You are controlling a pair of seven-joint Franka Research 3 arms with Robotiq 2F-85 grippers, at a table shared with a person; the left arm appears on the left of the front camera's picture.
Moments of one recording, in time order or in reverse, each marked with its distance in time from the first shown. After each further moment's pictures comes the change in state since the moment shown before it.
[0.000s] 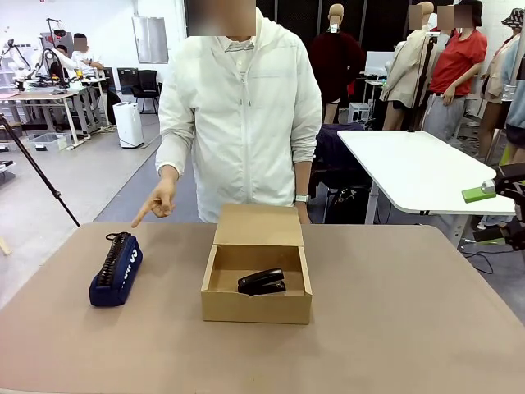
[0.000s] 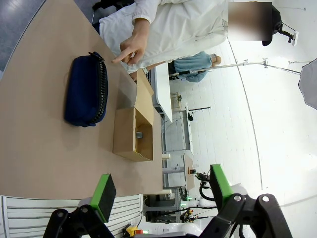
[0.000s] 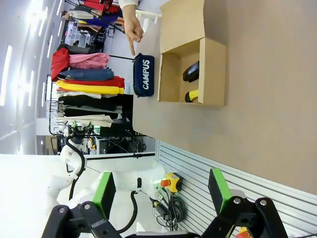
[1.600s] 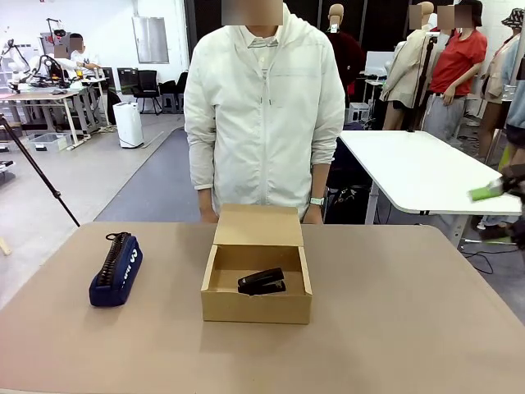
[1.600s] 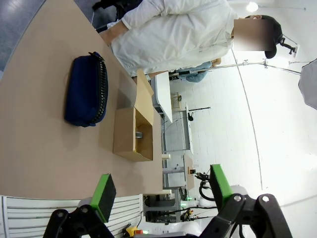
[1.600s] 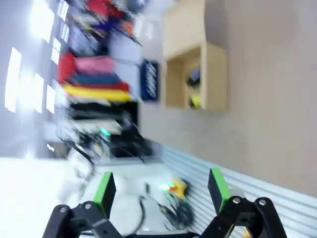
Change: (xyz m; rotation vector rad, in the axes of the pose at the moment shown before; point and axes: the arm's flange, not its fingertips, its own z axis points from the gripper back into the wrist) left arm 0.000 0.000 0.000 0.000 0.000 0.000; right arm 0.009 -0.019 0.019 0.091 -0.078 -0.039
